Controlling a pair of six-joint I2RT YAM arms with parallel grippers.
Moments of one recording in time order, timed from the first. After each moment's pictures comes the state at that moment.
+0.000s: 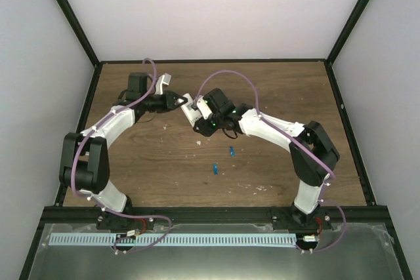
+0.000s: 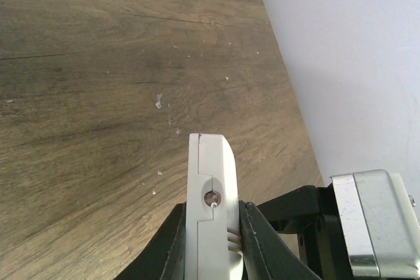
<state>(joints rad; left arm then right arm) -0.18 1.60 1.07 -0.12 0.83 -0.47 0.78 1.78 1.31 -0.41 -0.11 -0.02</state>
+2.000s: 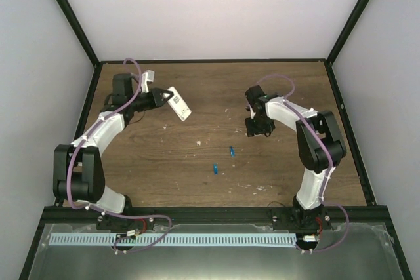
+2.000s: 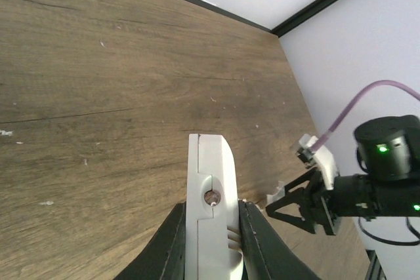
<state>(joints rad) -0.08 1.50 0.98 -0.04 0.75 -0.47 0.38 1.82 1.23 -0.80 0.05 0.14</state>
